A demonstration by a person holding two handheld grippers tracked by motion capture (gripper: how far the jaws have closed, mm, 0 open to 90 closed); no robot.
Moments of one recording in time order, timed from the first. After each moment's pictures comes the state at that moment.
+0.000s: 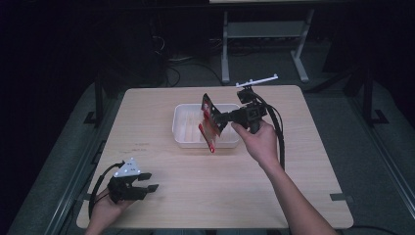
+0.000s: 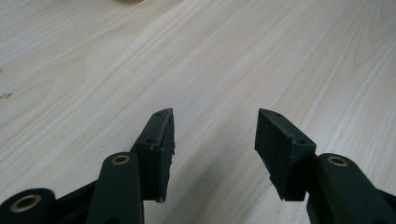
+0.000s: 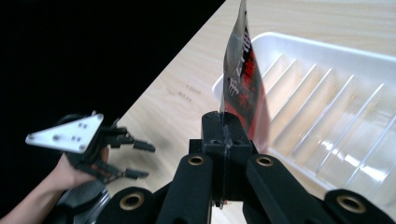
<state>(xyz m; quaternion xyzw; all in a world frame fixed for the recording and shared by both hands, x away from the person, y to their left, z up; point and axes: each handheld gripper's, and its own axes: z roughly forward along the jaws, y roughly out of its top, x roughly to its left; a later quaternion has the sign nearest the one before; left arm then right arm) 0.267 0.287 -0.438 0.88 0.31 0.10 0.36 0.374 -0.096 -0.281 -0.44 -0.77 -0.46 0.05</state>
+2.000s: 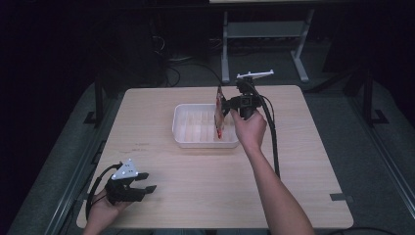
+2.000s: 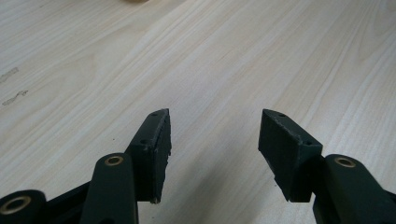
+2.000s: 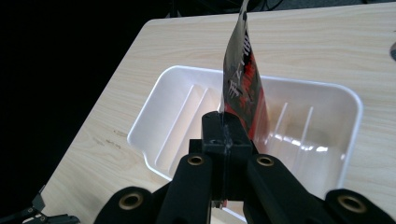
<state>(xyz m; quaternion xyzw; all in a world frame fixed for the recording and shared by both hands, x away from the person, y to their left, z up) 0.262 0.291 -0.437 0.88 0.30 0.12 0.35 0.431 -0.092 -0.309 -0.57 -0.71 -0.43 -0.02</state>
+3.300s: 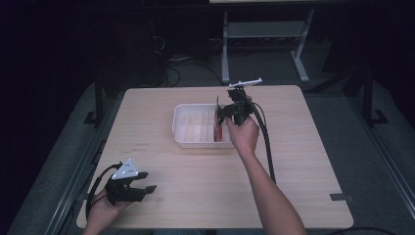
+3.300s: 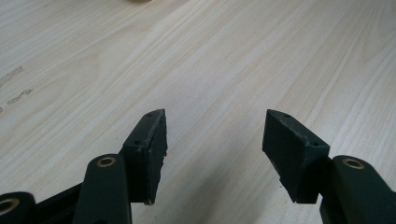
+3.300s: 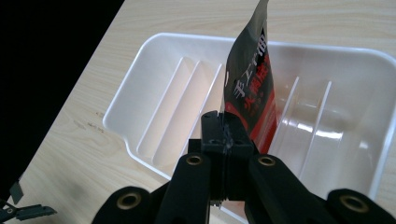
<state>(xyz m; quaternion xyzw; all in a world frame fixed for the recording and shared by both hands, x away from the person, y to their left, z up) 0.262 0.291 -0.436 0.88 0.31 0.12 0.35 0.442 -0.076 -0.345 -0.57 -0.73 -0.39 0.00</state>
